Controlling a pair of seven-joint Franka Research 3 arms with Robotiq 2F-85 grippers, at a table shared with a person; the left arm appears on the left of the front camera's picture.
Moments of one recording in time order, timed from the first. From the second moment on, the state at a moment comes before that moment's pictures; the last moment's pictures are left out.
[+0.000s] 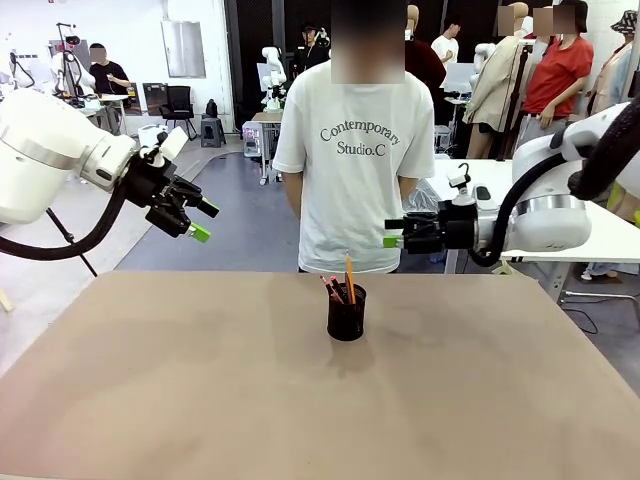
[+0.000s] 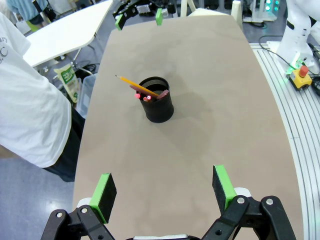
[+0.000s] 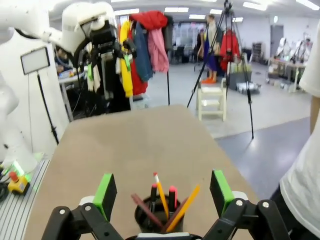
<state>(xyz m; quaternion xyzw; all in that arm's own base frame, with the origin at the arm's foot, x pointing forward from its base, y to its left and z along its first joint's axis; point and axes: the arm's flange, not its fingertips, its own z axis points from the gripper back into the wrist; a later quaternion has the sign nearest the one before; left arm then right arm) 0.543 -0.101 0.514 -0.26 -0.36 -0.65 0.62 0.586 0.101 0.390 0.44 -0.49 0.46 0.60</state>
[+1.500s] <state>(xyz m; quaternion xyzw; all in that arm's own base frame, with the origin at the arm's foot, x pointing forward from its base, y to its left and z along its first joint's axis) 0.543 -0.101 0.514 -0.26 -0.36 -0.65 0.62 0.613 -0.011 0.489 0.30 -0.29 0.61 0.68</state>
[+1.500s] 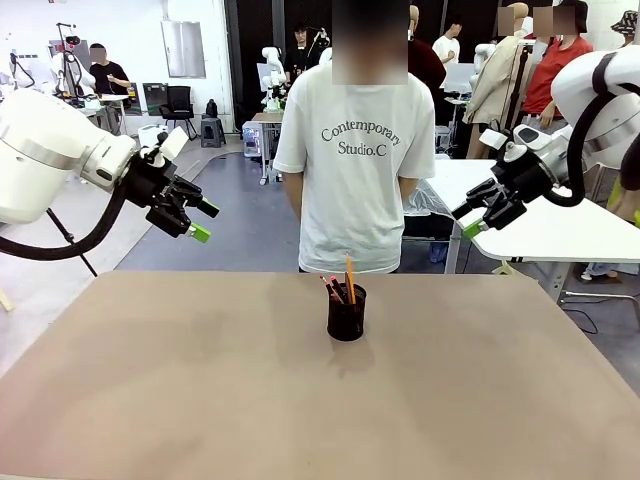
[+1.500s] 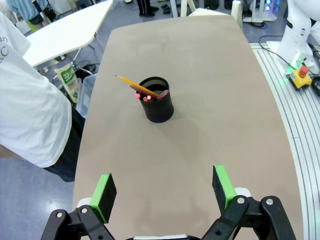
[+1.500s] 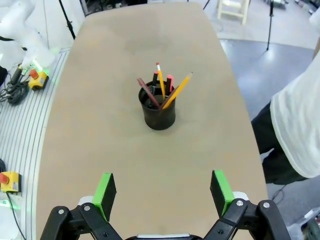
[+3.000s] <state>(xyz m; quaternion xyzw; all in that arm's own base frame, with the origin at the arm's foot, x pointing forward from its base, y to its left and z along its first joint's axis) 0.543 -0.101 0.514 -0.26 -0.36 -0.65 0.62 0.617 -0.014 0.488 0.30 -0.29 0.61 0.68</state>
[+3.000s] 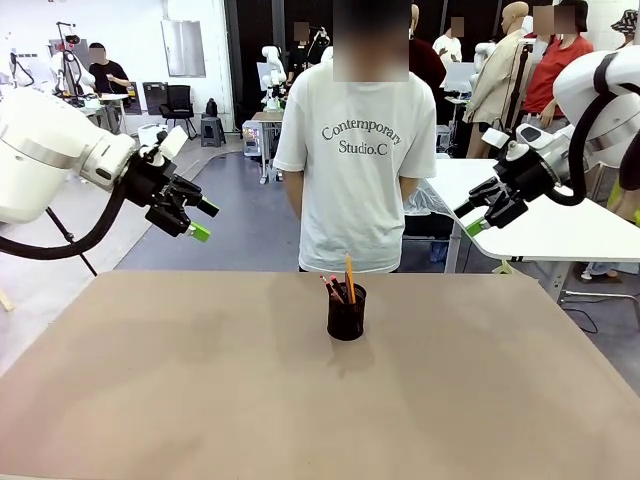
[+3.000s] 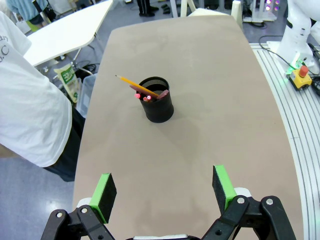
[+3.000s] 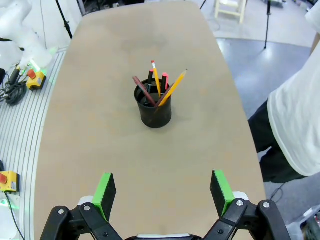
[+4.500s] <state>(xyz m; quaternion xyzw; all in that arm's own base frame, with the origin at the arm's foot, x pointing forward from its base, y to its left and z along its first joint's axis) 0.543 -0.101 0.514 -0.26 -0.36 -0.65 0.62 0.617 -0.014 0.488 0.30 -0.29 0.61 0.68</state>
